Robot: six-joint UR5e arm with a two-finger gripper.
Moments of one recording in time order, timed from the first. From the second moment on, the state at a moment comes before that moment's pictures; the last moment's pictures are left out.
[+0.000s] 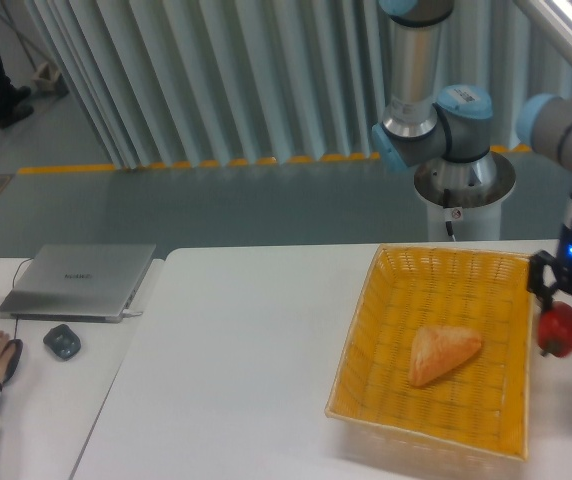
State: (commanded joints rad) arm 2.51 -1.73 -1.66 -1.16 1.34 1.13
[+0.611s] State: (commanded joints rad) arm 2.33 -1.73 -1.74 -1.14 1.43 1.02
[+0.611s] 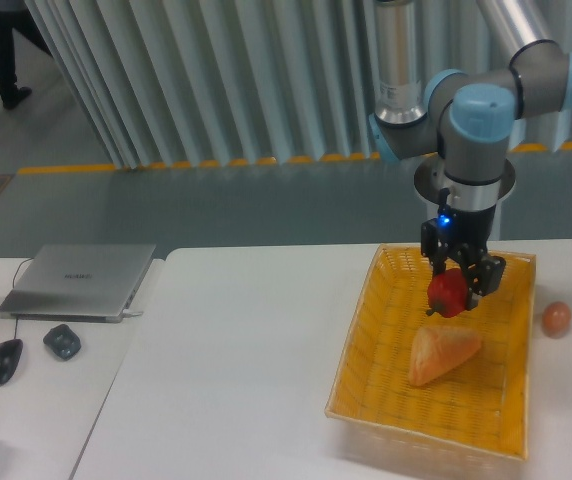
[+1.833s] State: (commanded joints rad) arm 2.14 -1.94 -1.60 -0.99 1.55 0.78
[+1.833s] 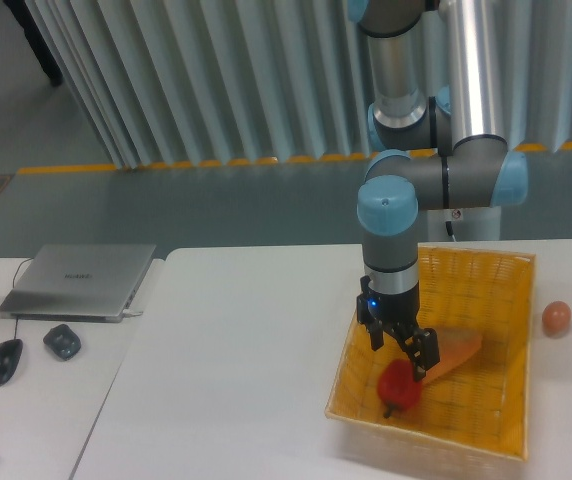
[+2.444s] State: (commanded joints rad) arm 2.34 -1.82 -1.59 -1.10 1.55 1.16
